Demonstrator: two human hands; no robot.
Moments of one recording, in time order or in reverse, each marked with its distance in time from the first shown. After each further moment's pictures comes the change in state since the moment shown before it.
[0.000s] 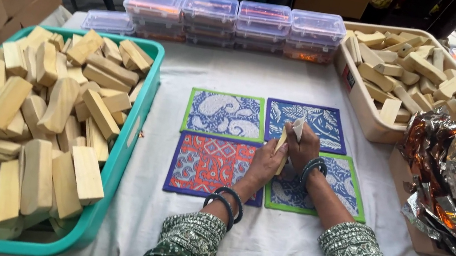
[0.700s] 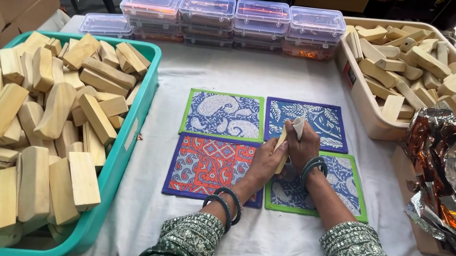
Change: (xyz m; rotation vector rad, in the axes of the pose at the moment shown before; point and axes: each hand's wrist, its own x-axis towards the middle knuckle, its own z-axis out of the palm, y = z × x) left_hand 0.002 0.000 0.001 -0.177 -0.071 -0.050; right_hand 0.003 0.001 0.001 0.030 -0.019 0.102
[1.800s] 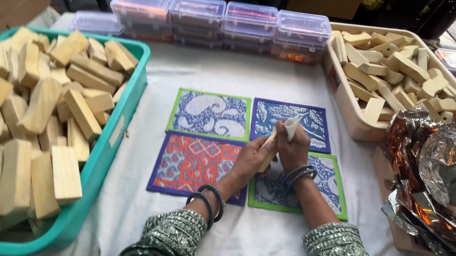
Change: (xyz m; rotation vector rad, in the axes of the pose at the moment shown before) left_hand 0.012 -0.020 -0.003 -0.073 -0.072 0.052; right_hand 0.000 0.000 -0.009 0.110 0.140 -0.061
